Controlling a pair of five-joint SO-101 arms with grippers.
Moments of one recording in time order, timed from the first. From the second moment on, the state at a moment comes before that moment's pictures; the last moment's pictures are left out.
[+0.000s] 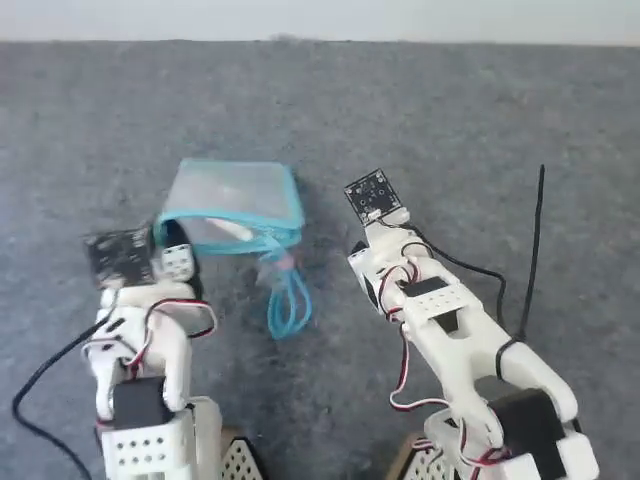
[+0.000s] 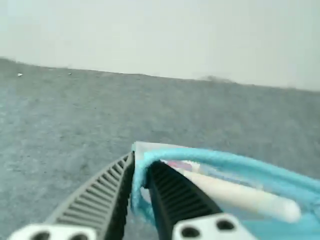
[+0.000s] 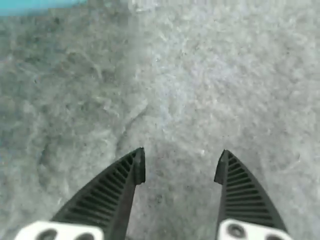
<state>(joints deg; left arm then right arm) -14.4 -92.6 80.3 44.0 6.2 -23.3 -13.8 62.7 6.9 10.1</state>
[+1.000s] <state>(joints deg) -9.9 -102.1 90.0 46.2 4.1 -23.5 -13.5 62.5 6.9 10.1</state>
